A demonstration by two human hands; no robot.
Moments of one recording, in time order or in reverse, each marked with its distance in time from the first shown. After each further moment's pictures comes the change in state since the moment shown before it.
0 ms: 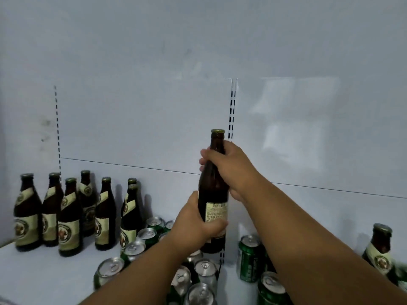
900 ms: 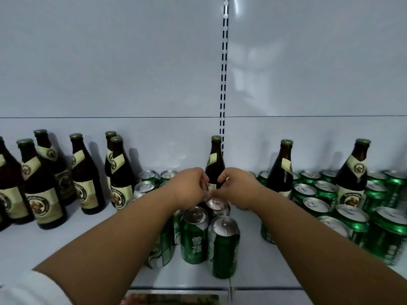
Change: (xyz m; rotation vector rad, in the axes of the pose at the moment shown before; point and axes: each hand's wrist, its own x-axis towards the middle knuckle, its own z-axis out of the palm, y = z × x) left_hand 0.012 -0.070 -0.040 0.652 -0.472 -0.037; right_hand -0.072 0.148 0.019 -0.839 0.030 0.389
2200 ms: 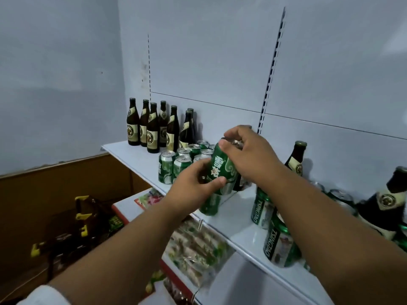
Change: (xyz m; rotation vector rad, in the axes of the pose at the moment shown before) left_hand -0.162 0.193 0.092 -0.647 0.676 -0.344; right_hand -0.108 0.028 -0.125 0.311 -0.156 -0.733
